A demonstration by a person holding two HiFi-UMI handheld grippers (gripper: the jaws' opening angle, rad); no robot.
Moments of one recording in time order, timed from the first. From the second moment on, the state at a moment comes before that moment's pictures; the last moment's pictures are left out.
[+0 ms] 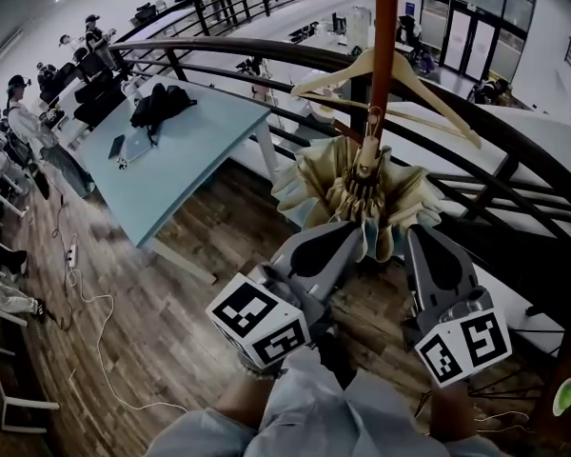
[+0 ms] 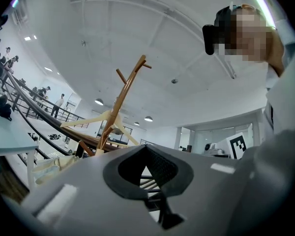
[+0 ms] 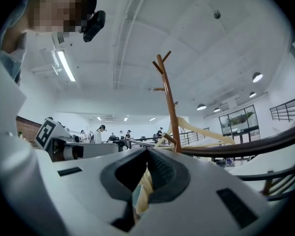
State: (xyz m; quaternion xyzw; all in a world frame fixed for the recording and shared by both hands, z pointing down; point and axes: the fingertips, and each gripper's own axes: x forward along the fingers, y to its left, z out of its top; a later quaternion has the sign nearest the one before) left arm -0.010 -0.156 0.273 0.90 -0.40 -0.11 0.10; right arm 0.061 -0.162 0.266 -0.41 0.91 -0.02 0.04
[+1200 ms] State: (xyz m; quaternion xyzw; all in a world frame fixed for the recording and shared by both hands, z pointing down) left arm -0.010 -0.146 0.267 0.91 -0.40 -0.12 0.09; right arm 0.055 -0.154 0.262 -0.40 0.91 -0.01 0.03
